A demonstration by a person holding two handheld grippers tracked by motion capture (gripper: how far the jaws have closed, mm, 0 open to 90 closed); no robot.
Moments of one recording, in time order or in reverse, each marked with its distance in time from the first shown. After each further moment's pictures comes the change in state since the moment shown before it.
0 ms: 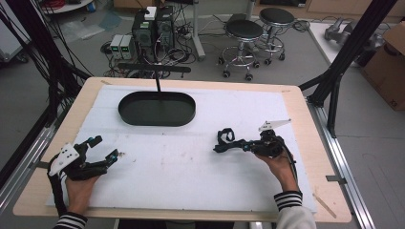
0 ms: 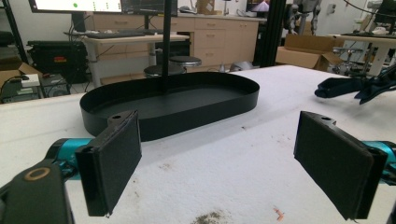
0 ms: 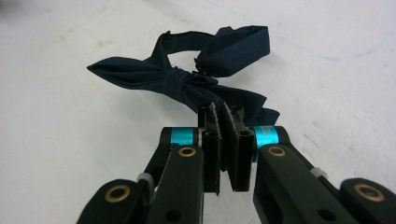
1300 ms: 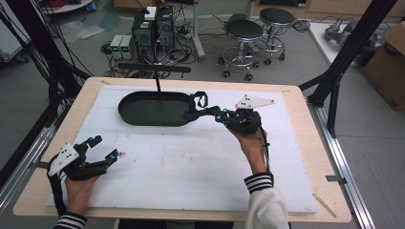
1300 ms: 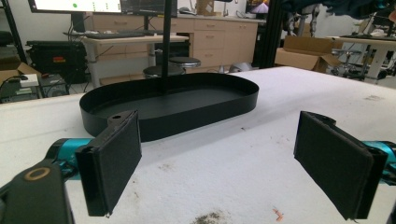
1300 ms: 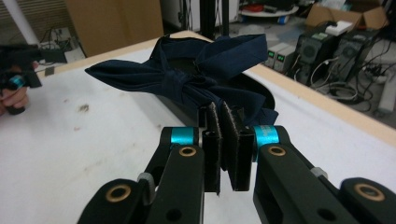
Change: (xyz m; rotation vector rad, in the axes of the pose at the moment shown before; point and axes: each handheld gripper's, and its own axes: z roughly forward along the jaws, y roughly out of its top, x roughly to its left) left arm 0.001 0.000 -0.001 -0.005 -0.002 -0.007; right arm 0.062 0.099 0.016 -0.335 -0.052 -0.187
